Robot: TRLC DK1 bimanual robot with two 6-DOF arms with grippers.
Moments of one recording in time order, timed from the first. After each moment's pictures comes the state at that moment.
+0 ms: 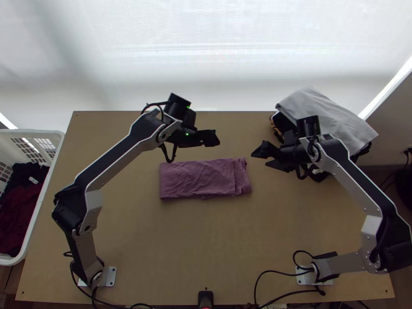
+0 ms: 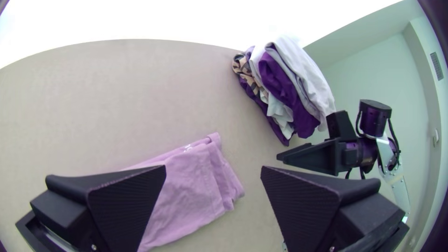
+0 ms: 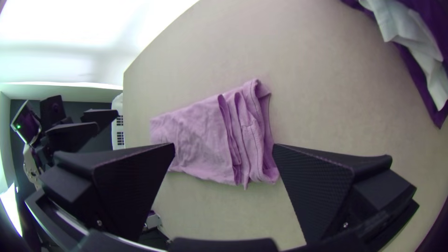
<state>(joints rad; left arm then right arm) -0.57 1.93 1.89 -0.75 0.37 -0.51 0.22 1.56 1.21 -0.68 -0.56 0.55</state>
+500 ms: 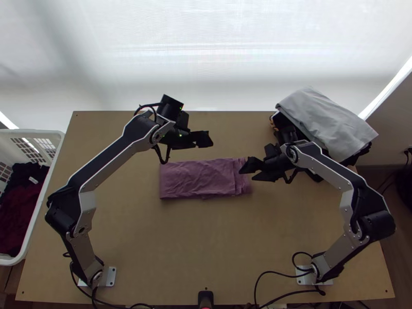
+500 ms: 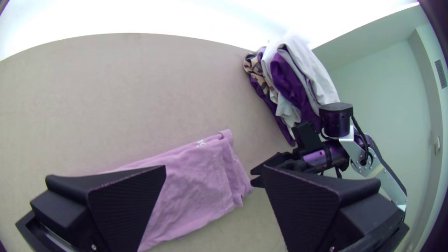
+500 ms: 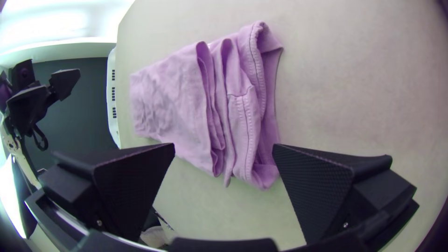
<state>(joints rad) -0.54 1.90 1.83 -0.75 0.37 -0.51 0.26 1.78 1.18 -0.66 -0.69 0.34</state>
